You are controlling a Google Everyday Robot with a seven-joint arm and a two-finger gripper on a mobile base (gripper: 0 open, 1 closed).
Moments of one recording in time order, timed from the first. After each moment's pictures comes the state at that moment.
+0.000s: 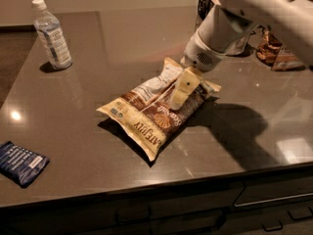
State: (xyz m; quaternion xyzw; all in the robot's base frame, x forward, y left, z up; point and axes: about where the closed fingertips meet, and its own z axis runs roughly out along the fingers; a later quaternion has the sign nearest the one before) arm 0.578 -0.082 0.874 -0.58 0.78 0.13 0.19
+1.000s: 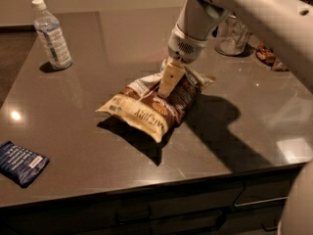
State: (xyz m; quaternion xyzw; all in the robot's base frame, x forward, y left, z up) arm 0.594 -0.056 0.876 -0.59 0.79 0.11 0.13
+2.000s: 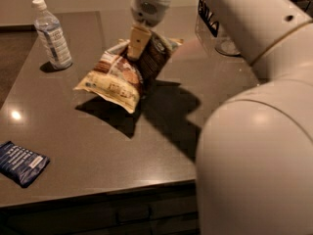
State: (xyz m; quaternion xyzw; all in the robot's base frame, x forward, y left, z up) arm 0.644 0.025 0.949 -0.65 0.74 0.09 0.17
